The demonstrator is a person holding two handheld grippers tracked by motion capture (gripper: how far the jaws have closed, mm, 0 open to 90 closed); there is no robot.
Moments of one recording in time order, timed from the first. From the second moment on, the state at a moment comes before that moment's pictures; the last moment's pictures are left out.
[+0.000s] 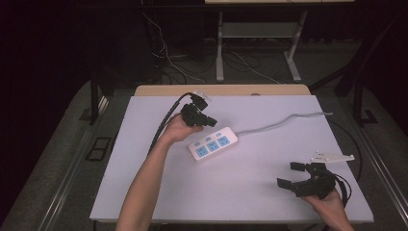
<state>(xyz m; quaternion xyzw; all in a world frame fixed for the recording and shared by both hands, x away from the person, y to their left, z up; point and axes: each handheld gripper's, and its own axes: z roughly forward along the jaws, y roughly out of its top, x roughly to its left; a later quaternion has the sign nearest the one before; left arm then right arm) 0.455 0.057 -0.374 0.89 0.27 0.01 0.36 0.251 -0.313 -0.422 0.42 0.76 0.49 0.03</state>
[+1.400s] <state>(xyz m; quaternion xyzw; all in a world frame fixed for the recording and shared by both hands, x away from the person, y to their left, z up) 0.461 0.037 -0.413 0.90 0.28 -0.02 0.34 0.251 -0.318 -0.422 0.42 0.76 0.49 0.03</state>
